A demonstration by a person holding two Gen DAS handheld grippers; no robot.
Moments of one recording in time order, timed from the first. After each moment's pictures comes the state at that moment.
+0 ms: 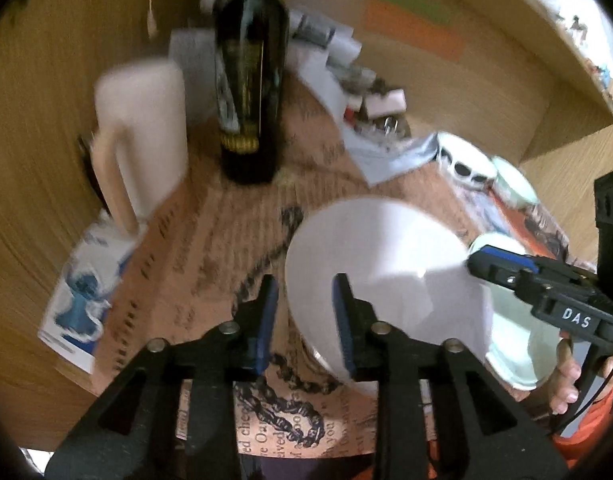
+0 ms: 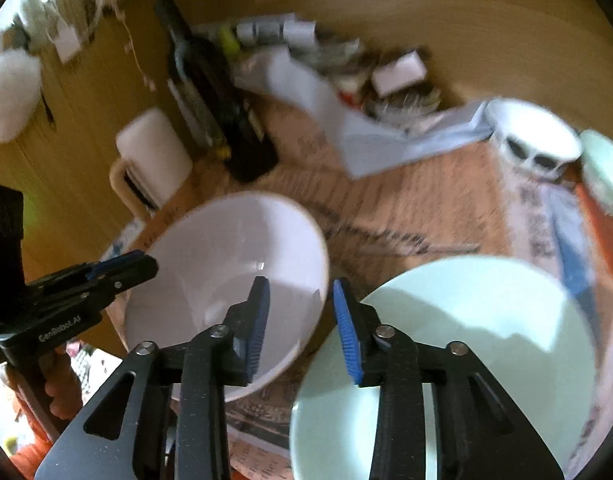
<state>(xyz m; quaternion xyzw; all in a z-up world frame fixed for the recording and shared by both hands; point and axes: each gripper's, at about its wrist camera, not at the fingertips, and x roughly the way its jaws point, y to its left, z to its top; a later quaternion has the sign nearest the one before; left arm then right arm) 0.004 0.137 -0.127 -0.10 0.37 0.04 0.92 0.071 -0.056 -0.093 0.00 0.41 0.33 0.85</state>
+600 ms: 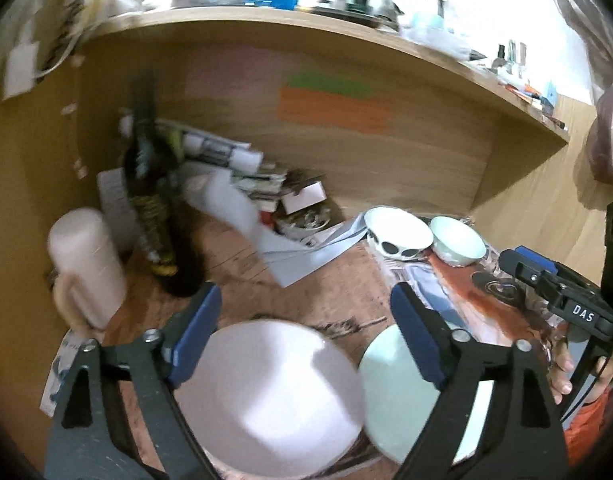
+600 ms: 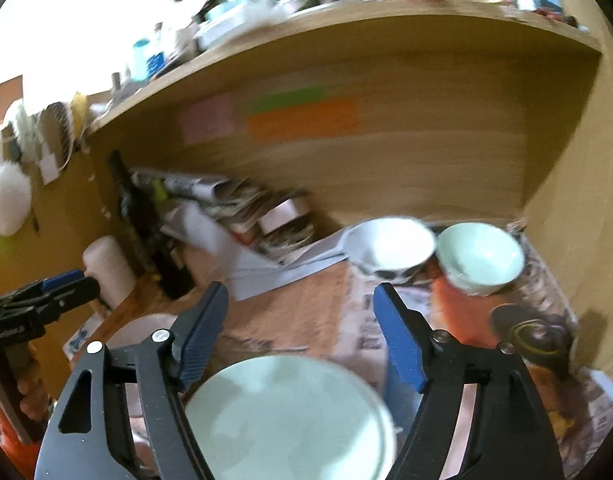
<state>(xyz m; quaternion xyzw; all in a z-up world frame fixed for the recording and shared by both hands) 0.040 0.057 -0.048 -0.06 0.27 0.00 0.96 0.086 -0.179 -0.022 0.04 0.28 0.23 0.93</state>
